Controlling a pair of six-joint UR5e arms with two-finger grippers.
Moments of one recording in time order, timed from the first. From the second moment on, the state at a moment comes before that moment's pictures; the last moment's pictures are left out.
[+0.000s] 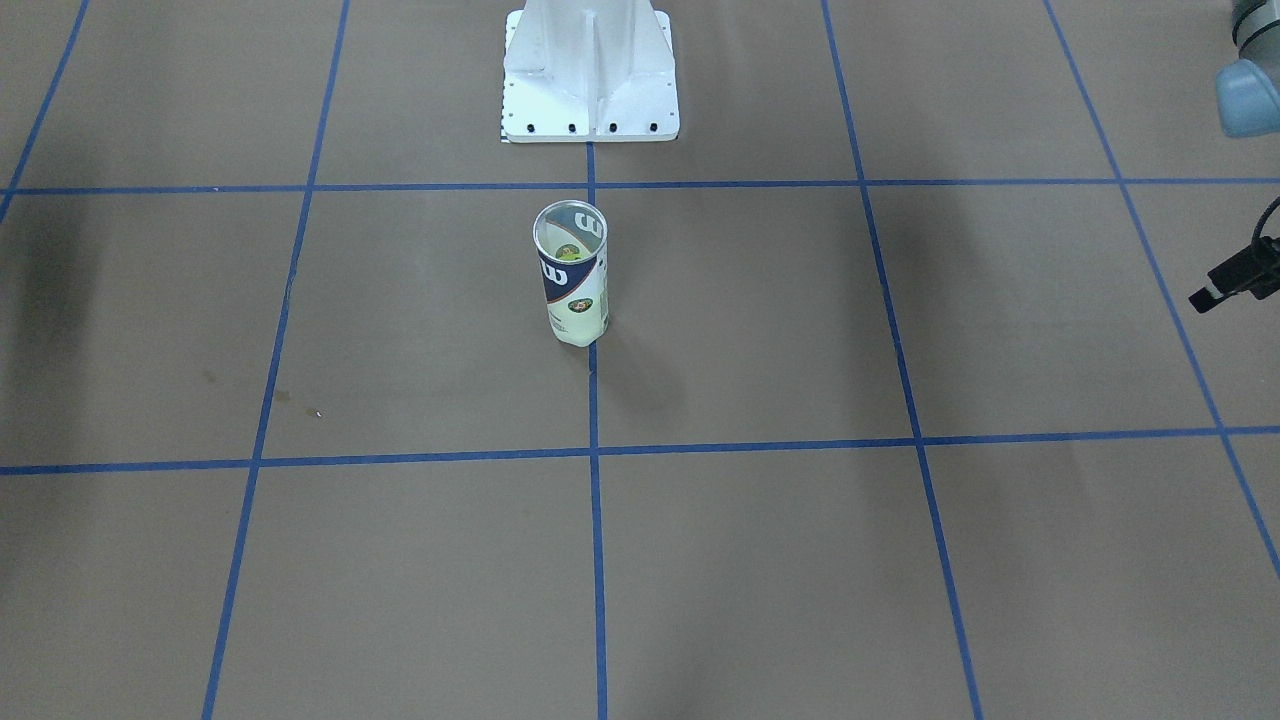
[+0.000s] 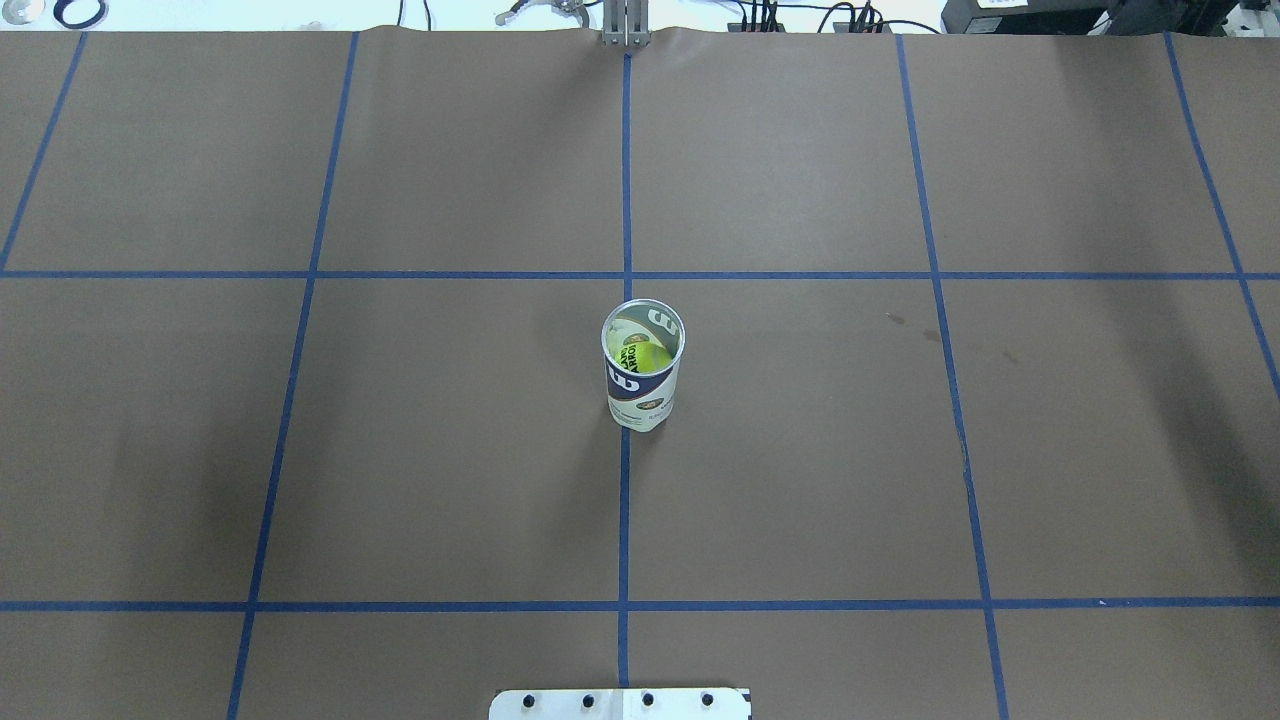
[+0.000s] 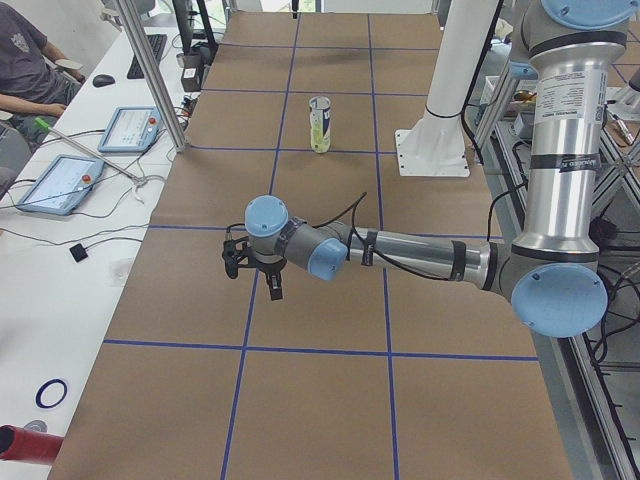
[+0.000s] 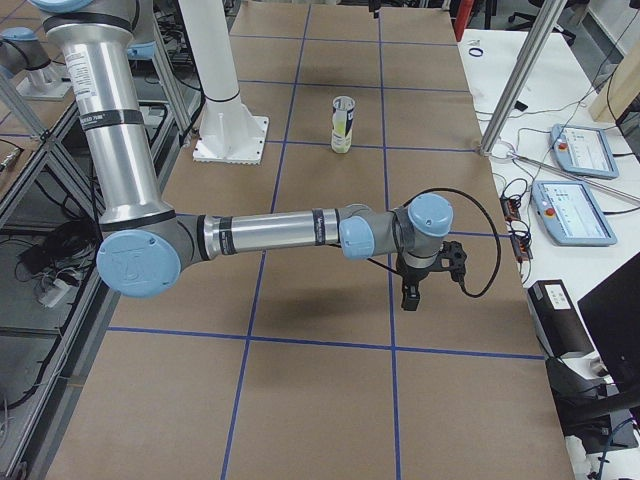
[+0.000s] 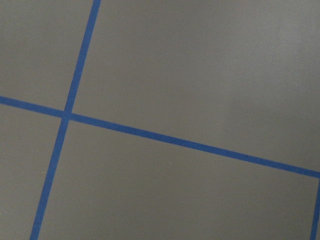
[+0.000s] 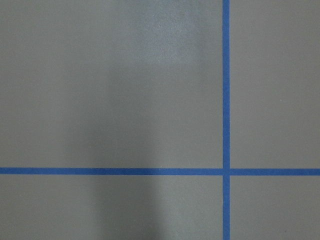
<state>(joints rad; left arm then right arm) -1.36 -1.55 -1.68 -1.90 -2.42 -0.65 1.46 -1.46 1.59 -1.50 2.34 0.22</state>
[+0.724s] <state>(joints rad) -1.47 -1.53 -1.63 -1.79 -2.36 -0.18 1.46 -1.48 1.61 -1.50 2.33 0.21</state>
